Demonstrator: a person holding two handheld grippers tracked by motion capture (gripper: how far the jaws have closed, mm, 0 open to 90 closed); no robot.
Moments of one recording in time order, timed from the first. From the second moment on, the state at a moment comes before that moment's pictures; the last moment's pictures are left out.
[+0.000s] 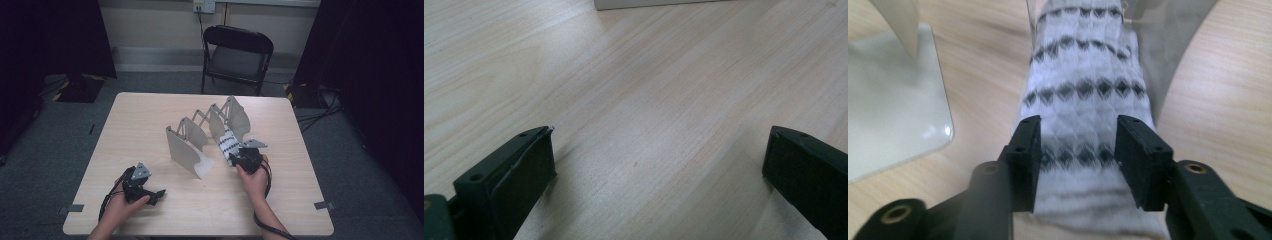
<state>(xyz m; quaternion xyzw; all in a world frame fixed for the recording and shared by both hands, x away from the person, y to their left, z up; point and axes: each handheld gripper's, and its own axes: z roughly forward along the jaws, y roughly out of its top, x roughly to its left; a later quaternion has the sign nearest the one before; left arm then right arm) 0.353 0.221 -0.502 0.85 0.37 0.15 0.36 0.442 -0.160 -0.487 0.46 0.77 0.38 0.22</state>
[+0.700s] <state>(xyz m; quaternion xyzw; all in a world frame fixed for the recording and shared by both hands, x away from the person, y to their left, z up) 0.352 0.221 -0.502 0.85 0.37 0.15 0.36 0.447 -0.167 -0.490 0.46 0.79 0.34 0.22</state>
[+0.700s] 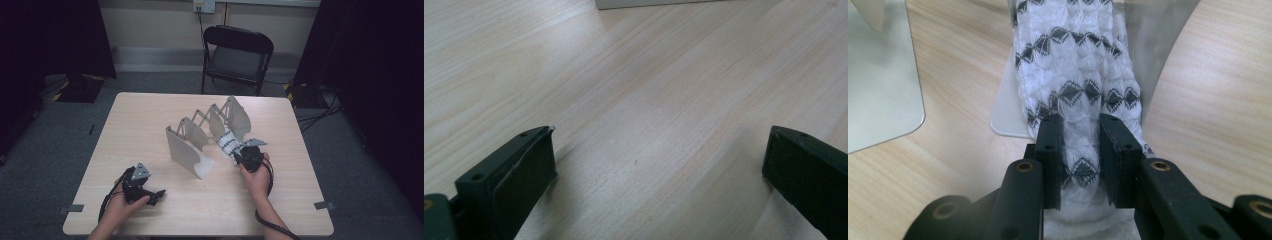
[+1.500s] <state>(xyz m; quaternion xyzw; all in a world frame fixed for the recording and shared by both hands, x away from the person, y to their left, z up) 0.352 0.221 -0.502 0.84 0.37 0.15 0.36 0.453 -0.158 -0.478 0.50 0.78 0.34 0.18</state>
